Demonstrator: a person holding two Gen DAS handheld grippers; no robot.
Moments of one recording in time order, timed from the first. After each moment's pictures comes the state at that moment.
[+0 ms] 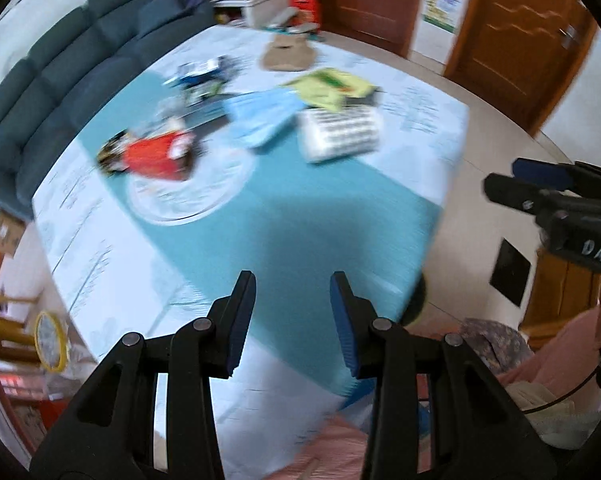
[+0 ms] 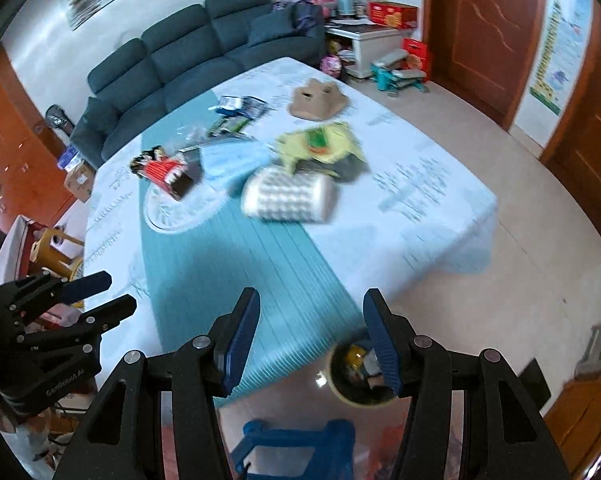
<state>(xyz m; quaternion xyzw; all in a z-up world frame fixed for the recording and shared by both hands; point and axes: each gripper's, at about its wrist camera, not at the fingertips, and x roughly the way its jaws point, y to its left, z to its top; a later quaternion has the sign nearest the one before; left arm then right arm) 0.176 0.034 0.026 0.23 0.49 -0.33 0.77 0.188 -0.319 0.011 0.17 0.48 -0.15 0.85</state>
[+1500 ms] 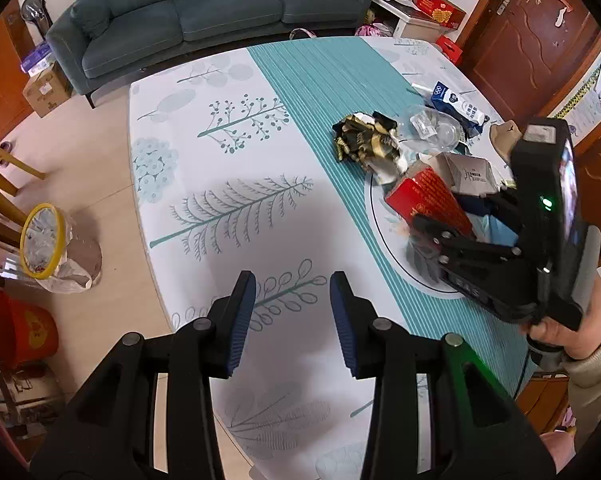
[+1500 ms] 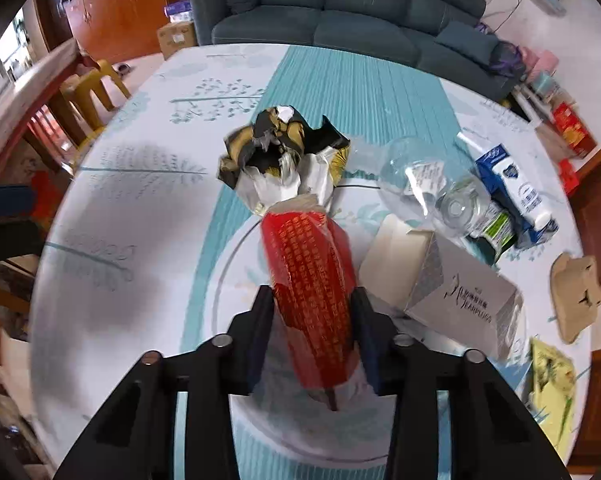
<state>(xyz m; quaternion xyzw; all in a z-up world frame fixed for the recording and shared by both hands) 0.420 0.211 -0.027 0.05 0.56 -0.18 0.81 0.542 -0.159 -0.125 -0.08 0.54 0.07 0.83</state>
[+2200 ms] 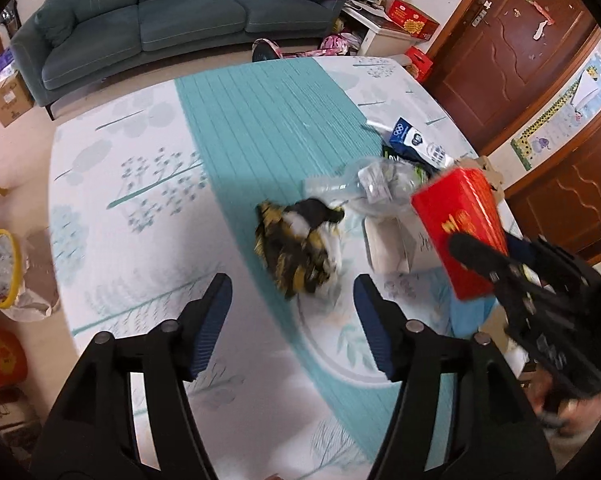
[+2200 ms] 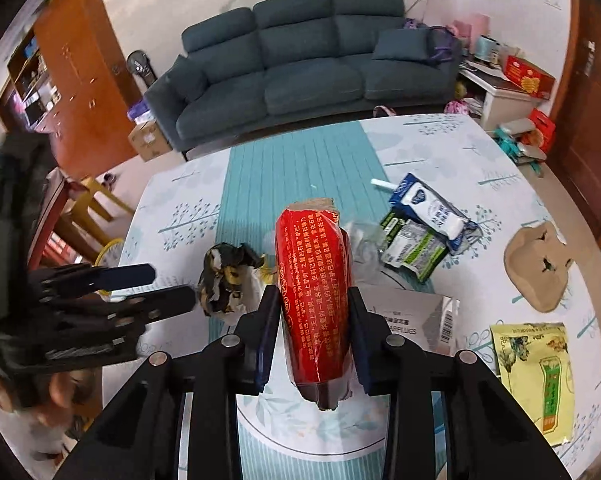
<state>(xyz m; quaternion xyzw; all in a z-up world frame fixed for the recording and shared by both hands) 0.489 0.129 -0.033 0.01 0.55 -0.23 0.80 0.540 -0.238 -0.042 0.07 0.46 0.01 0.88</state>
